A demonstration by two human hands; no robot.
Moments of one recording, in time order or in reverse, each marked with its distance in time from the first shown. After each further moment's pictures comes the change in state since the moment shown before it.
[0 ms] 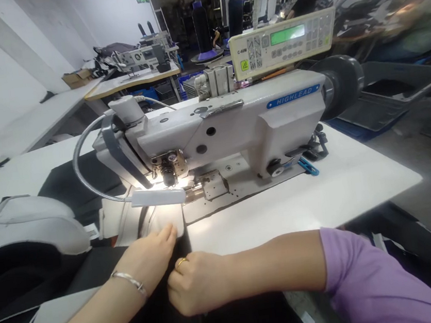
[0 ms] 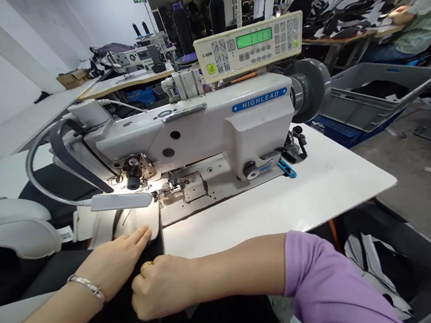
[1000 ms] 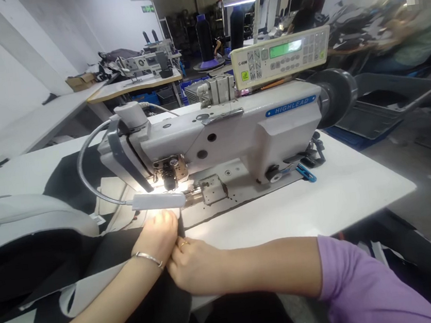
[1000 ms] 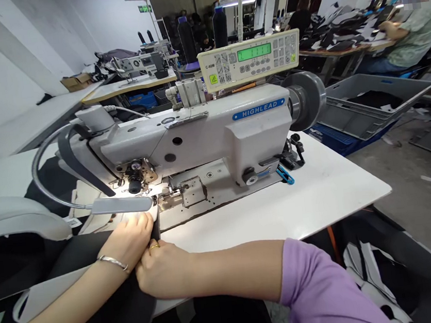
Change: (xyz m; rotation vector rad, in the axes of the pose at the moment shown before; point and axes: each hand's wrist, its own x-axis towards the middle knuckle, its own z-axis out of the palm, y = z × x) left_hand 0.043 0.003 0.010 0.224 0.350 -0.145; right_hand -0.002 0.018 0.018 -0.097 -0.160 0.150
